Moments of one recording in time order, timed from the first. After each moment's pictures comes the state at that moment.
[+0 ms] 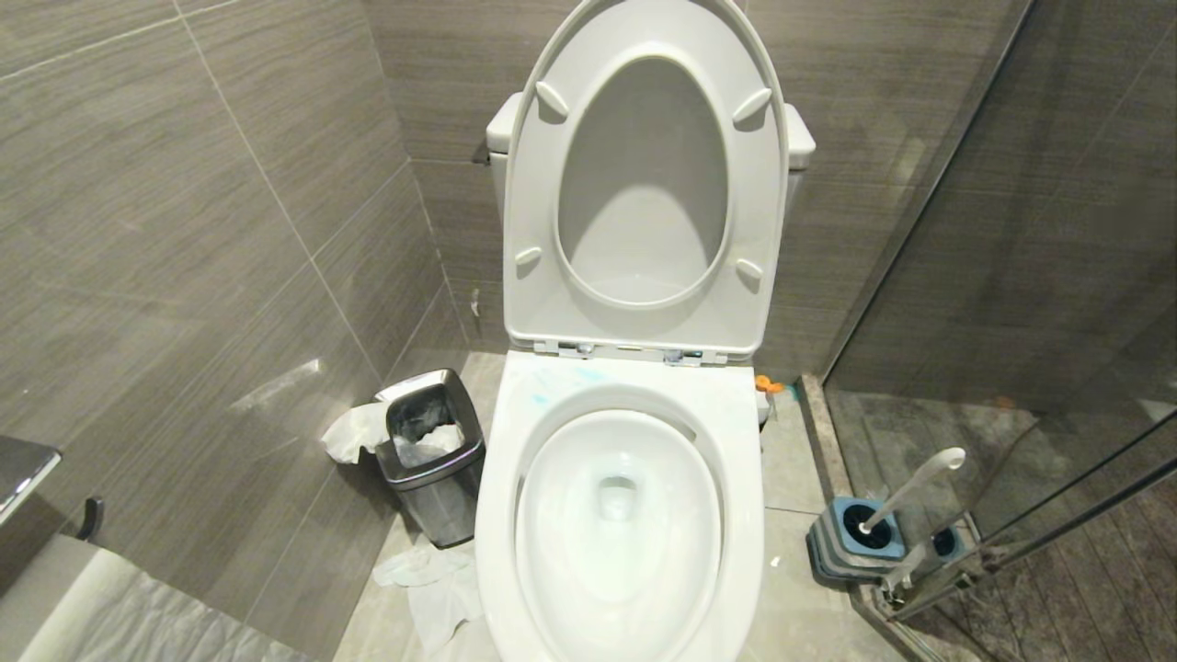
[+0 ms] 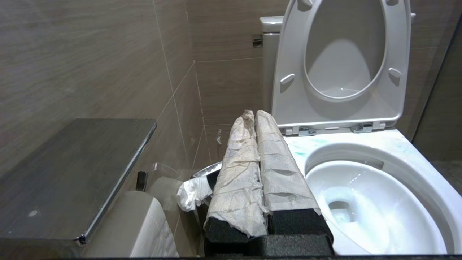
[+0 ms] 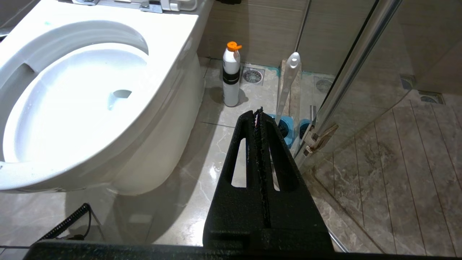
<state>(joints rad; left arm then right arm) 0.00 0.00 -0.02 -0.42 -0.11 0.04 0.00 0.00 0.00 0.01 0.00 0.02</state>
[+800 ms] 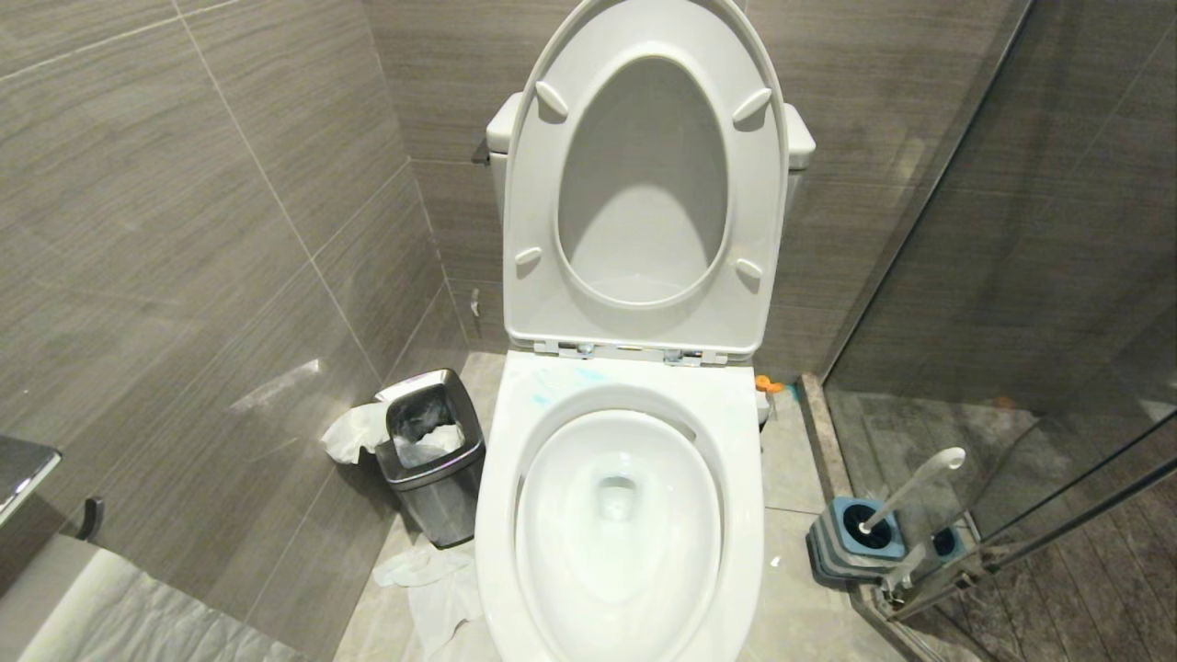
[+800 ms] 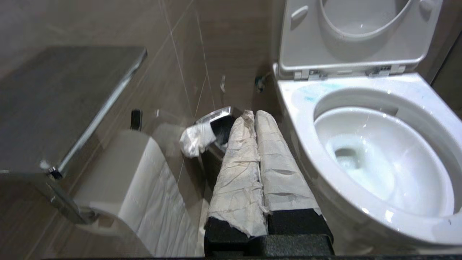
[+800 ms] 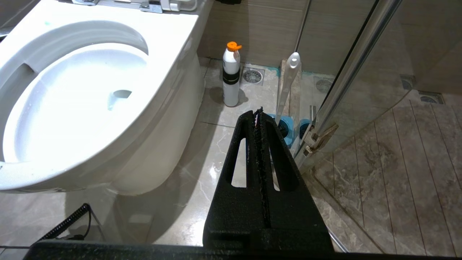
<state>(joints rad) 0.00 0.00 0.00 -0.23 -0.08 0.07 0.00 0.00 0.00 0.01 0.00 0.02</state>
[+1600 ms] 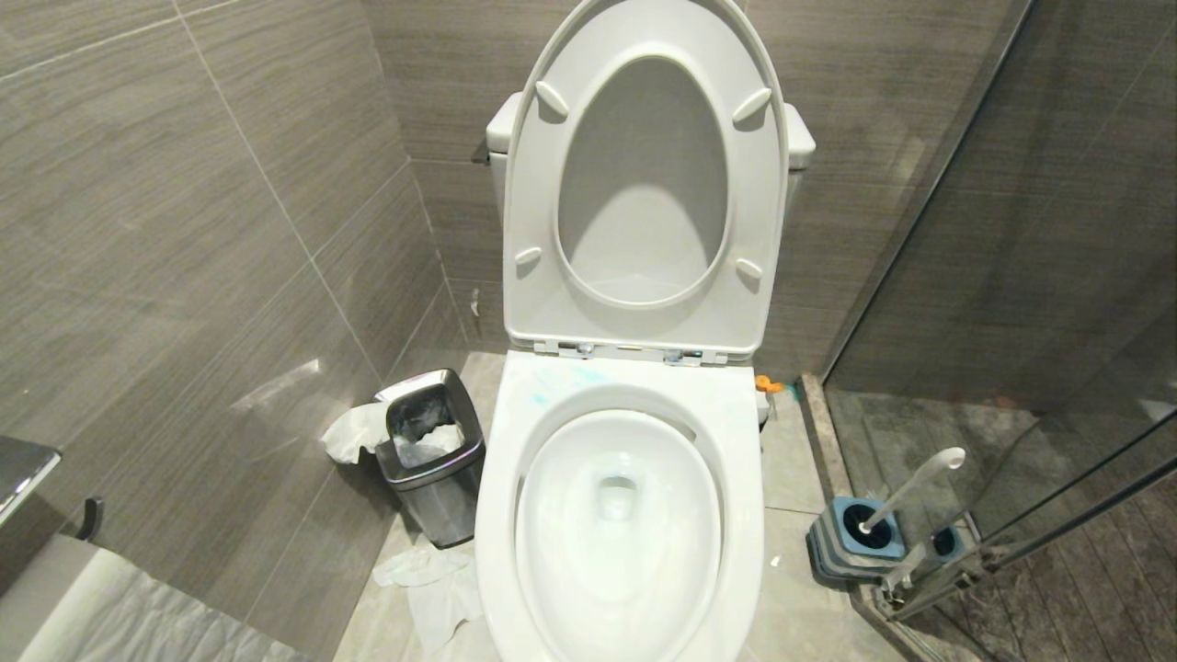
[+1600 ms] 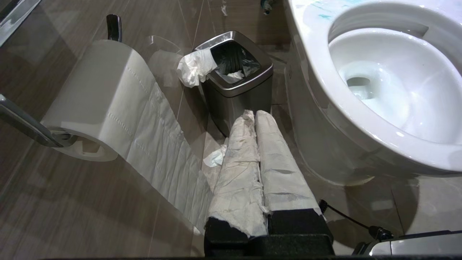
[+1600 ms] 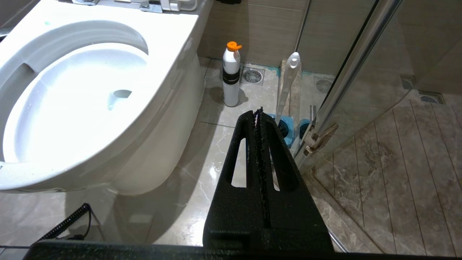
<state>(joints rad) -0.01 0.00 0.00 0.02 -0.04 0.09 0.00 0.00 0.00 0.01 0.00 0.02</state>
